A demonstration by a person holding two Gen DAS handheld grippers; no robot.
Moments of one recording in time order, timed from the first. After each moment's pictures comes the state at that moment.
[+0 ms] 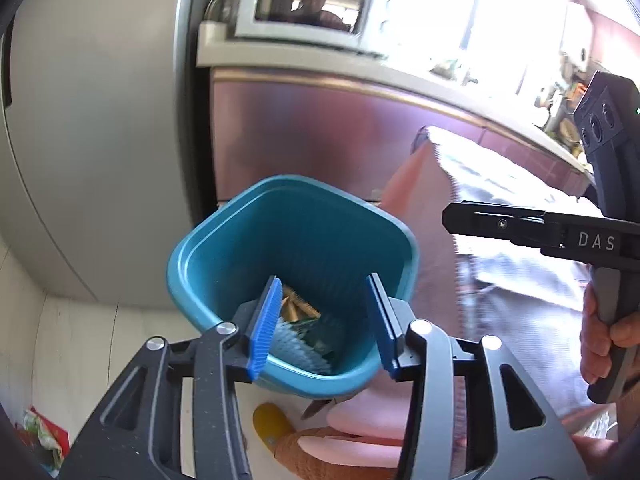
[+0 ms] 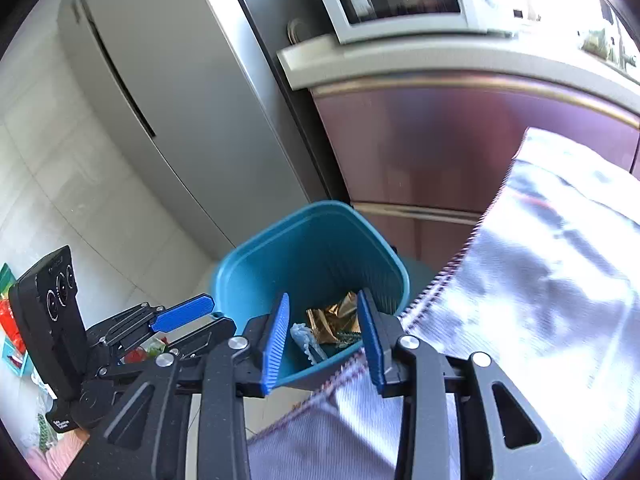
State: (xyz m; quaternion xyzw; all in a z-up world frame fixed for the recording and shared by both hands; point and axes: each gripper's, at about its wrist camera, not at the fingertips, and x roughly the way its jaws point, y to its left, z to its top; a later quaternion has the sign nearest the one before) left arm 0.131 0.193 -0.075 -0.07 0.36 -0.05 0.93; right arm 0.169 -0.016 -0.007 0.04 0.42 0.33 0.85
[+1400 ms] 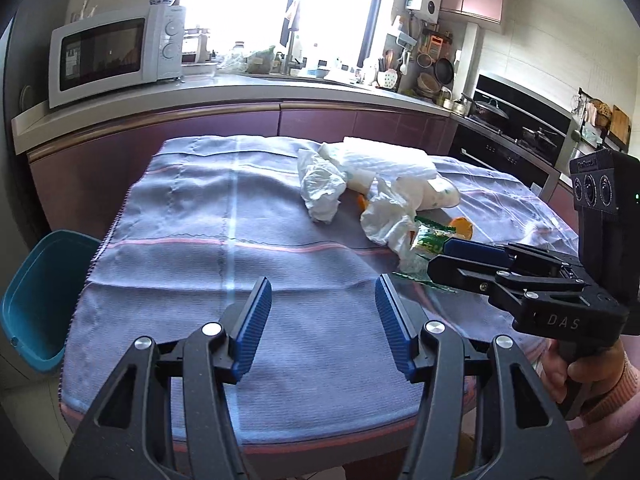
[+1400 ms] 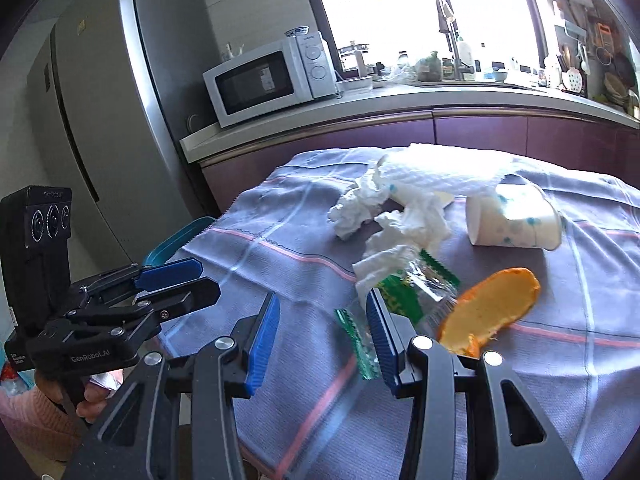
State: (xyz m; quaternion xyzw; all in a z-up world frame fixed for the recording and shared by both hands) left arm 0.035 -0.062 -0.040 0.01 0.32 -0.29 0.90; right arm -0.015 -0.268 0.000 0.09 0.32 0.14 0.93
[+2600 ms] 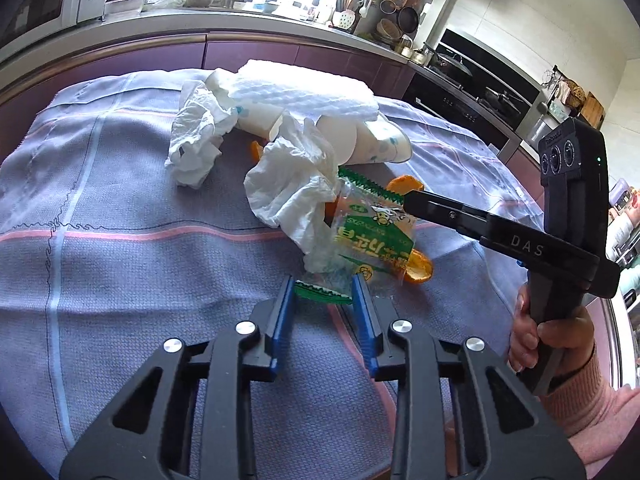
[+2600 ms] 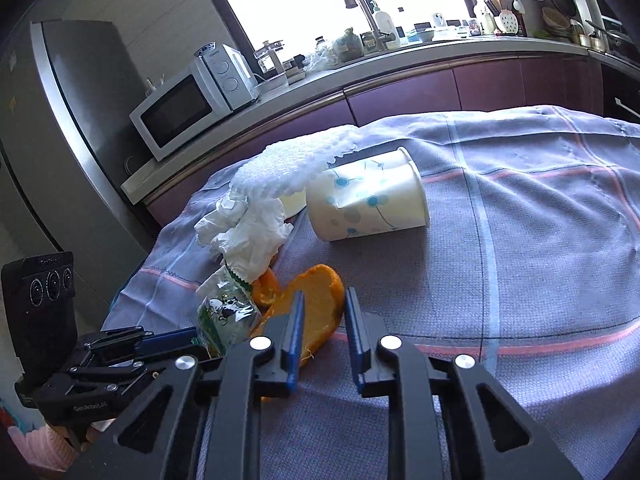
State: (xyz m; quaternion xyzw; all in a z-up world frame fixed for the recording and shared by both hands) left arm 0.086 -0.166 -0.081 0.00 0.42 -0.37 0.83; right arm 0.018 -0.375 -0.027 0.18 0.35 0.08 0.91
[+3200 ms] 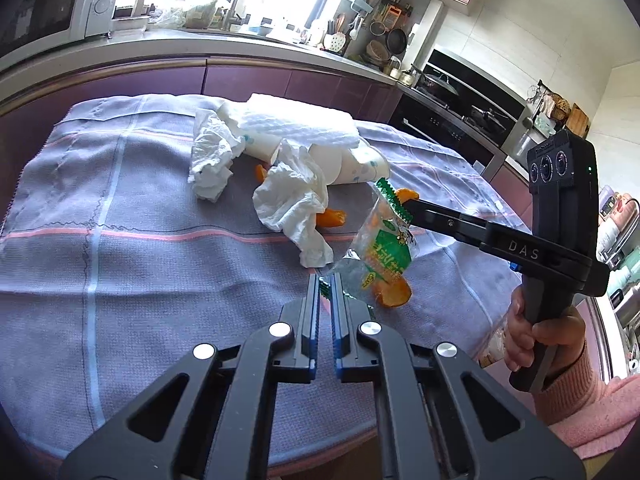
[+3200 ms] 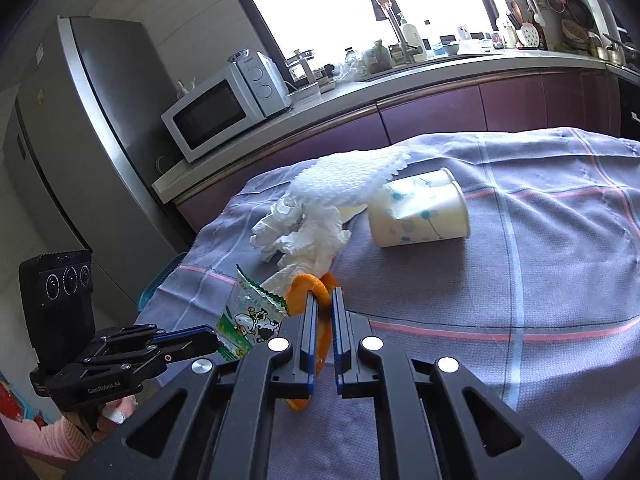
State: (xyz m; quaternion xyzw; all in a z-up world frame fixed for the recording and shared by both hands) left arm 0.064 -0.125 -0.055 -0.03 0.38 -0.39 0.84; right arm -0.003 -0.351 0.002 0.17 0.33 0.12 0.92
